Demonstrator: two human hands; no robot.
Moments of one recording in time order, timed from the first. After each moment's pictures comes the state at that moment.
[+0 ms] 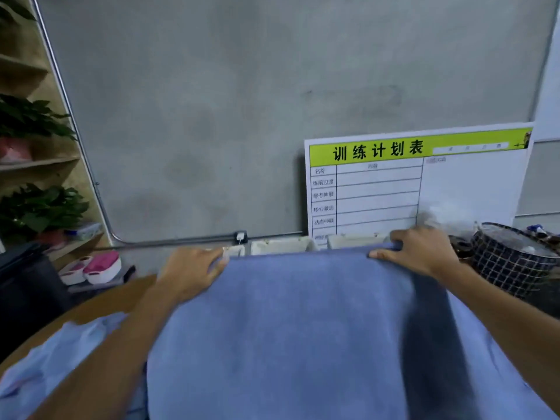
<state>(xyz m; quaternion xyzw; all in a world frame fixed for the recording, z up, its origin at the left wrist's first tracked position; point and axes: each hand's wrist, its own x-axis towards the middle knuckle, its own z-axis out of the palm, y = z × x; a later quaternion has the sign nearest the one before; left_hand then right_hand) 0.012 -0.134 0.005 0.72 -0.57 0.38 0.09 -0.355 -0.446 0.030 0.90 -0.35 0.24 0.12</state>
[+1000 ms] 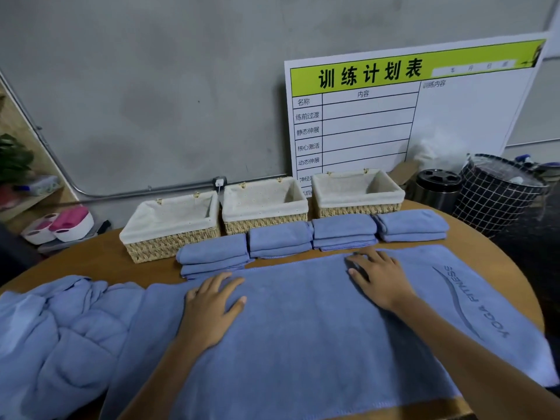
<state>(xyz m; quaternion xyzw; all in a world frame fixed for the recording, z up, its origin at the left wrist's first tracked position) -0.047 -0.164 -0.196 0.86 -0.49 0.05 0.14 -0.328 -0.438 -0.187 0.92 -0.35 0.14 -0.04</state>
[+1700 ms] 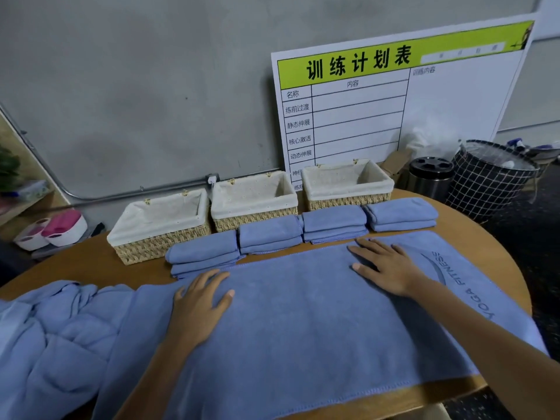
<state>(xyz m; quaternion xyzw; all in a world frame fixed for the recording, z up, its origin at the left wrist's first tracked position) -0.050 -0.163 -0.192 0.87 -0.46 0.00 0.16 -0.359 -0.467 -0.178 0.94 -0.33 0.02 -0.12</state>
